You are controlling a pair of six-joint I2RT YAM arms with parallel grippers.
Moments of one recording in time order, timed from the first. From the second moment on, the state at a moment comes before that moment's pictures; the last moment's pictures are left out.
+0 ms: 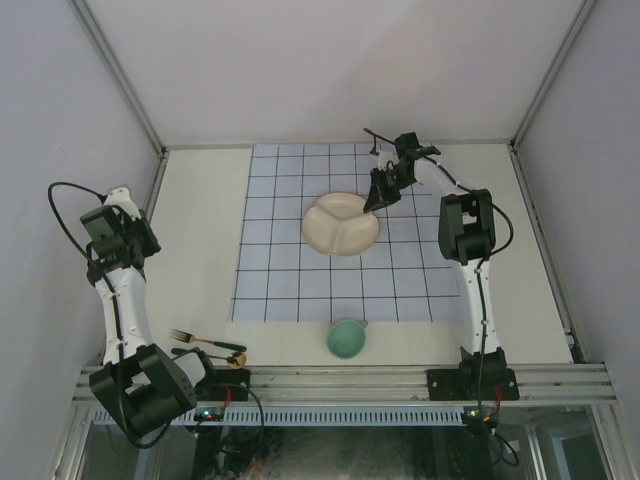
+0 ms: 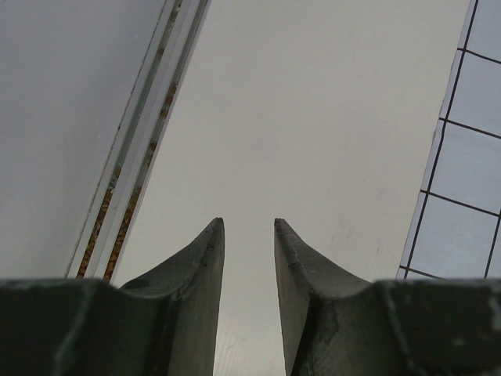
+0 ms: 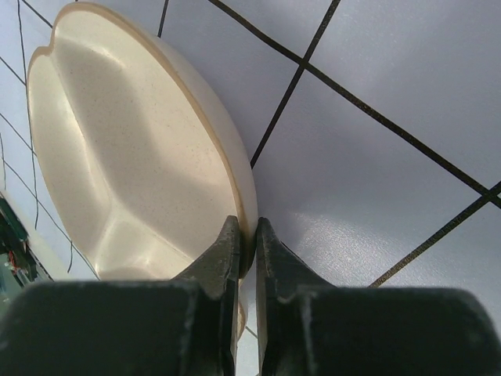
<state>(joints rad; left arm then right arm) 0.50 1.08 0.88 -0.40 0.17 0.07 0.21 2.48 2.12 -0.87 -0.68 -0.02</state>
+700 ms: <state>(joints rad) 0.50 1.08 0.88 -0.40 0.17 0.07 0.17 2.49 2.13 -0.89 -0.74 0.02</state>
